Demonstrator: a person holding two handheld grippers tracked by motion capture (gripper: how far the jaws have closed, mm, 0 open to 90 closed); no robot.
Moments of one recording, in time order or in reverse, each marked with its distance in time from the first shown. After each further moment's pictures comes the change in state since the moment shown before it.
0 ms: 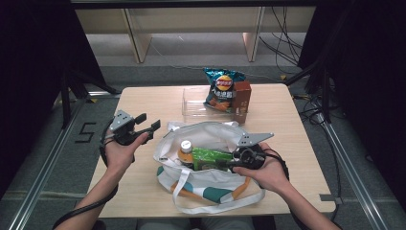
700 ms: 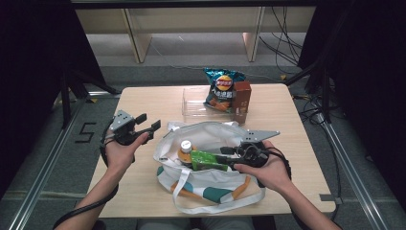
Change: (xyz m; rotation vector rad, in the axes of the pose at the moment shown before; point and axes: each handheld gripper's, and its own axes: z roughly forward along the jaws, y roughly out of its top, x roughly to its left) left arm 0.001 0.000 0.001 0.001 -0.003 0.009; right arm 0.004 0.008 -0.010 -0.078 0.027 0.070
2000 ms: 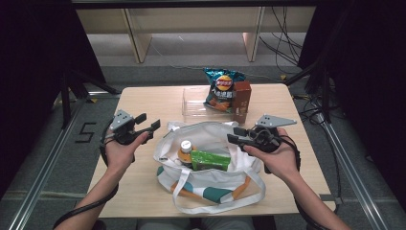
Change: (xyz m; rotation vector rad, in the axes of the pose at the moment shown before) left arm 0.001 -0.001 0.001 0.001 0.002 -0.003; right arm -0.025 0.023 -0.026 -0.130 -0.173 -0.009
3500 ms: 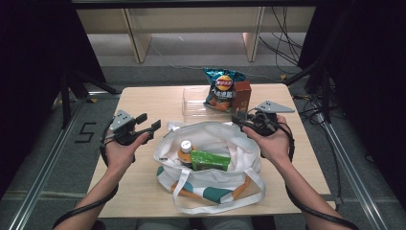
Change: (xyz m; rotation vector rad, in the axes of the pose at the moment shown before) left arm -0.001 0.000 -0.001 -0.010 -0.011 -0.003; right arm -0.028 0.018 0.019 -0.084 -0.191 0.042
